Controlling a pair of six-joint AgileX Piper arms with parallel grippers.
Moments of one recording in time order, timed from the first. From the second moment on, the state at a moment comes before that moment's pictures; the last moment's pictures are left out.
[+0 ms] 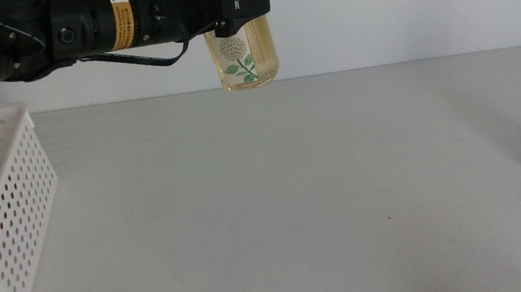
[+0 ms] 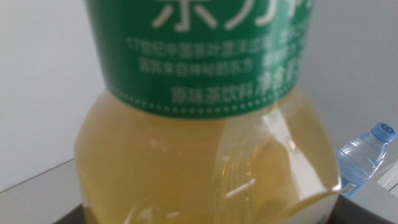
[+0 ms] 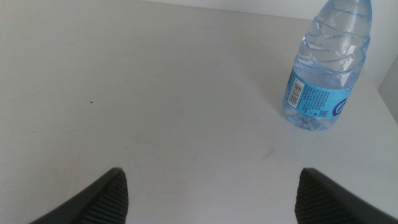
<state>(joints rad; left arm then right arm) -0.28 1.69 -1.41 1.76 -0.62 -1.94 0.07 -0.01 0.02 0.03 0.38 -0.10</state>
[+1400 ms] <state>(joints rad) 0.05 1.66 -1.73 -0.14 1.04 0.34 0.07 -0.01 0.02 0.03 0.38 -0.10</state>
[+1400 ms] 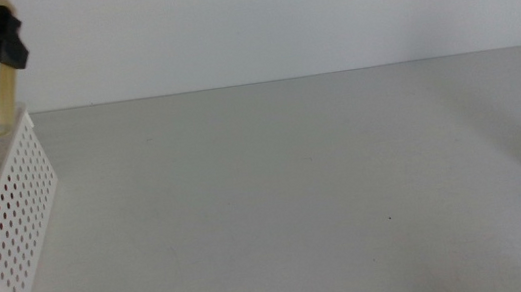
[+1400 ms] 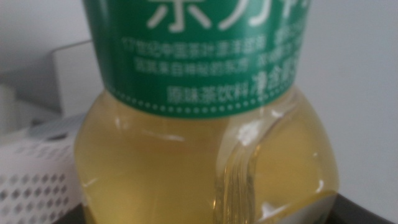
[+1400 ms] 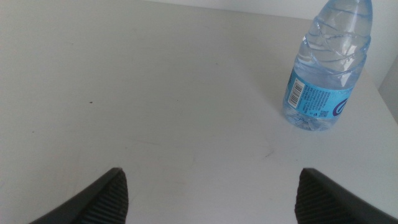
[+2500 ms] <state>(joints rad) 0.31 1.80 -1.43 -0.12 1.02 0.33 0.07 -0.01 0.02 0.03 0.38 -0.10</state>
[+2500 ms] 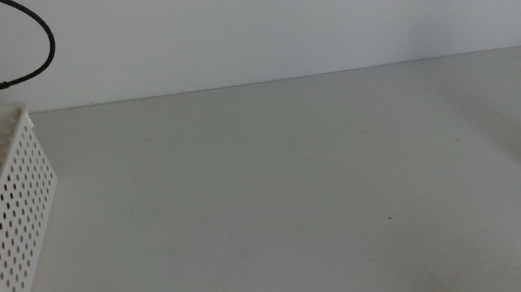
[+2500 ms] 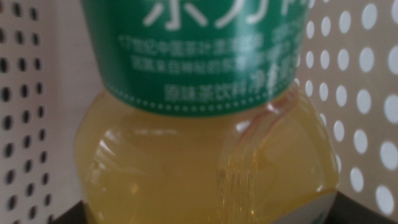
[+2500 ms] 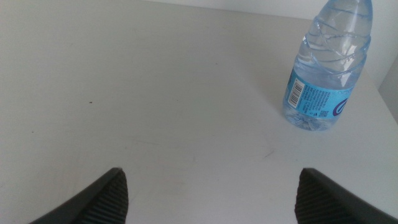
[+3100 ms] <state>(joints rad) 0.31 1.84 -1.42 -0.17 1.02 0.34 0.07 -0.01 0.02 0.03 0.38 -0.10</state>
